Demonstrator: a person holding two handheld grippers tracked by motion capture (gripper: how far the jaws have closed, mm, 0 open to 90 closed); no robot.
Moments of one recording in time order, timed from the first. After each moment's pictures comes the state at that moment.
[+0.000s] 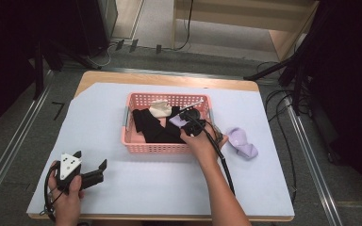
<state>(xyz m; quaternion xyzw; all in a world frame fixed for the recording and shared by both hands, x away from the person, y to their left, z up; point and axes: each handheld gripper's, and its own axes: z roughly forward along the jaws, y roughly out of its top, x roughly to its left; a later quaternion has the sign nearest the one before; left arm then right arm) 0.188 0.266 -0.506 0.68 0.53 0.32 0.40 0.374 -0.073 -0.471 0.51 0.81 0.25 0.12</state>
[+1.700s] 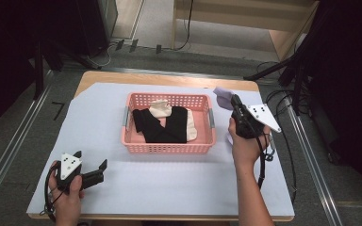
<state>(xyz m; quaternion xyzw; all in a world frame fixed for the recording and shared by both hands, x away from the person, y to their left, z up) 0.188 0.265 -0.506 0.68 0.53 0.32 0.39 0.317 -0.209 -0.412 0.48 0.56 0.54 0.40</state>
